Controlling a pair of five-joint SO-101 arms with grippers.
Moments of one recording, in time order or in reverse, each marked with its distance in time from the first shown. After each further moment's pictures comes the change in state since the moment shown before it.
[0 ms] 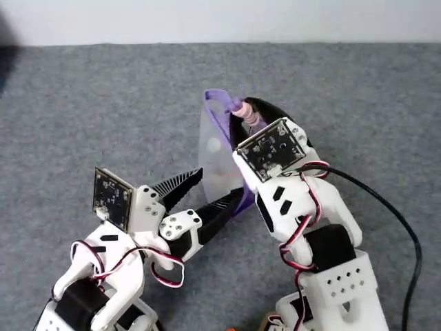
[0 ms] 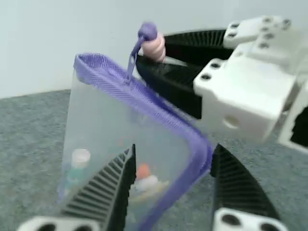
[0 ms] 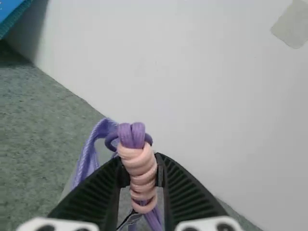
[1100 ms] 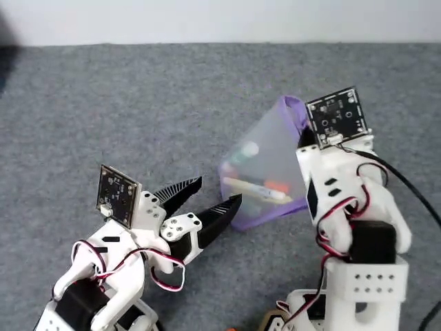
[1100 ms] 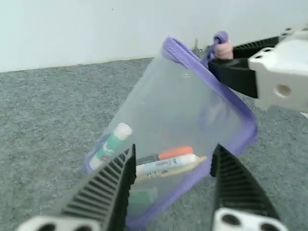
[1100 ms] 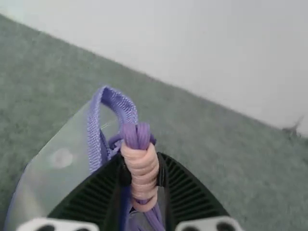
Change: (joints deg) left arm 0.4 0.0 0.0 4.5 2.2; right arm 20.9 3.1 -10.4 30.4 -1.8
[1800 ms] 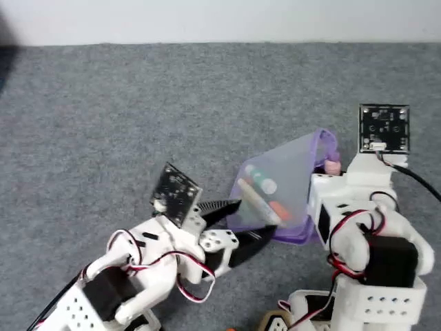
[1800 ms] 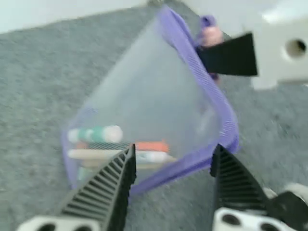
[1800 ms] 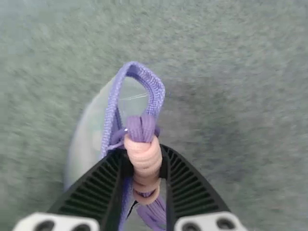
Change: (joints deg) left arm 13.3 10.5 0.0 -2.4 0.0; right arm 1.6 -0.4 -5.1 25.1 -23.8
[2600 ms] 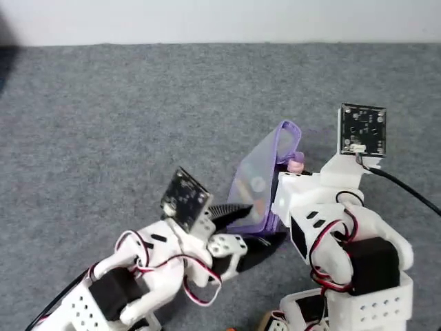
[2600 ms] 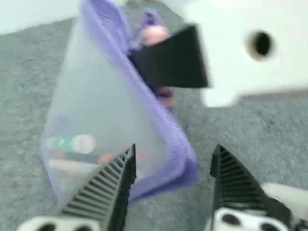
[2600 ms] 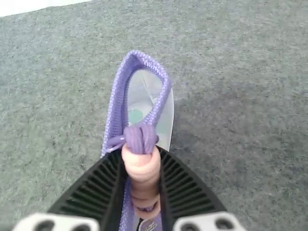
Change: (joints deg) left arm 1.8 1.2 0.7 -3.5 -0.1; right arm -14.5 -0.1 -0.4 -1.2 -15.1
